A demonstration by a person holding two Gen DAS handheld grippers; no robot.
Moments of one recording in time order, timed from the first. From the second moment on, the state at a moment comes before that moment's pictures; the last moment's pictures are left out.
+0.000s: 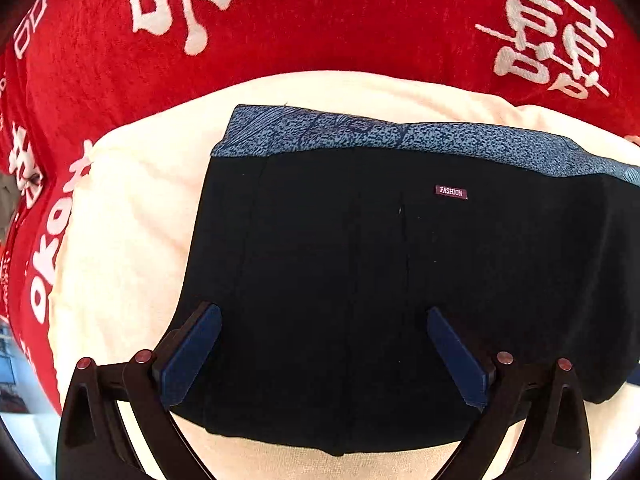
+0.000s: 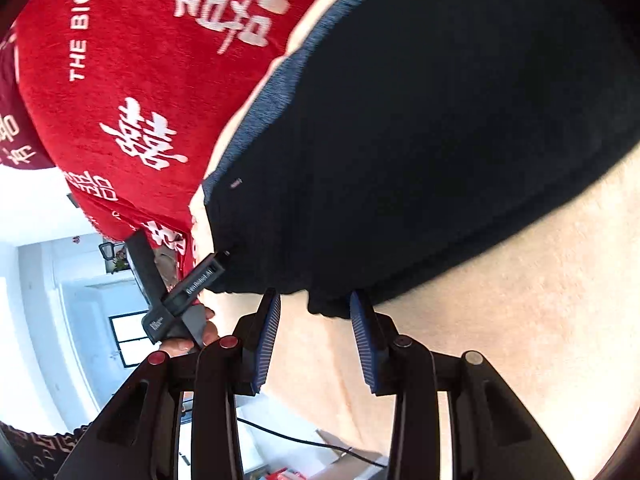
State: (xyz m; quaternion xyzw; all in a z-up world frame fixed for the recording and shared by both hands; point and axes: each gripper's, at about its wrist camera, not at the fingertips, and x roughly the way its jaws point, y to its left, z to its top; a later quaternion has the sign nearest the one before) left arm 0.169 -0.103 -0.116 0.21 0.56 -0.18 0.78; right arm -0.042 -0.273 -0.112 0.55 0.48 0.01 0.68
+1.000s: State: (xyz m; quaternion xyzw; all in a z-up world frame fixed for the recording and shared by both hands) left arm 0.125 -0.190 -0.092 0.17 0.57 -0.29 0.75; right arm -0.032 -0.355 -0.060 0.32 0.54 -0.10 0.77
